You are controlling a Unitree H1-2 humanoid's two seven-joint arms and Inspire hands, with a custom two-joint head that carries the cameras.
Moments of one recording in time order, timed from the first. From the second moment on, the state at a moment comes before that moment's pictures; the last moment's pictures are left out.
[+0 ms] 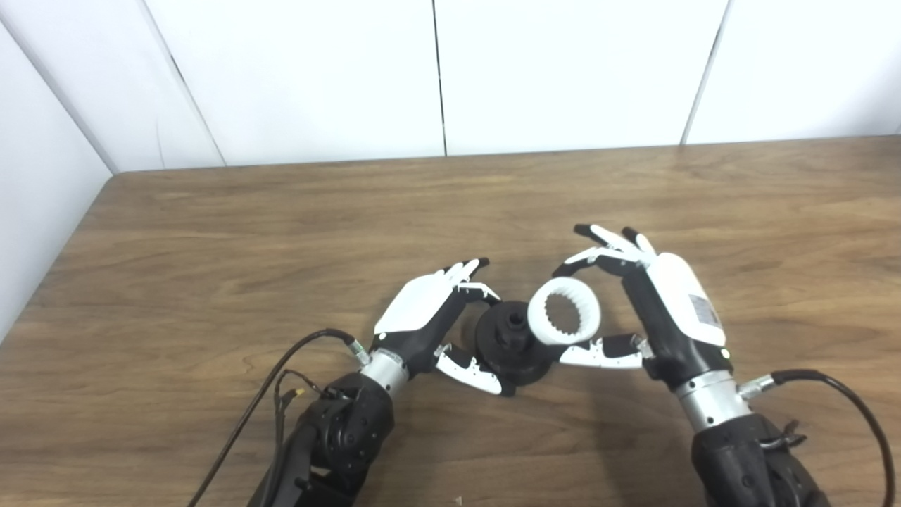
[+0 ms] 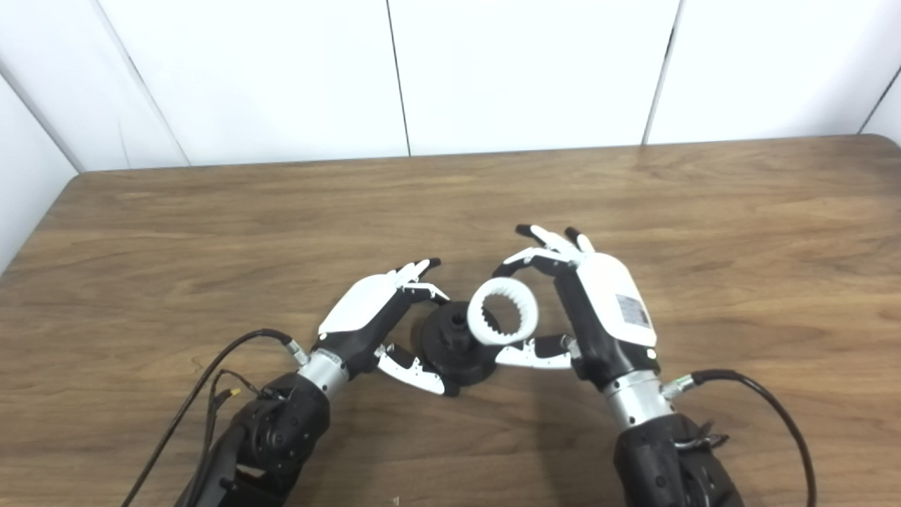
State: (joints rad) left arm -0.17 0.16 -0.37 -0.11 0.73 0.14 -0.25; right arm 0.00 -0.15 0.28 -0.52 -0.77 0.22 0.15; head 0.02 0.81
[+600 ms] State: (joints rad) left arm -0.17 0.16 -0.38 -0.11 0.74 0.15 -0.25; right arm -0.05 -0.13 0.32 -0.48 -0.81 0.22 0.19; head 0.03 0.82
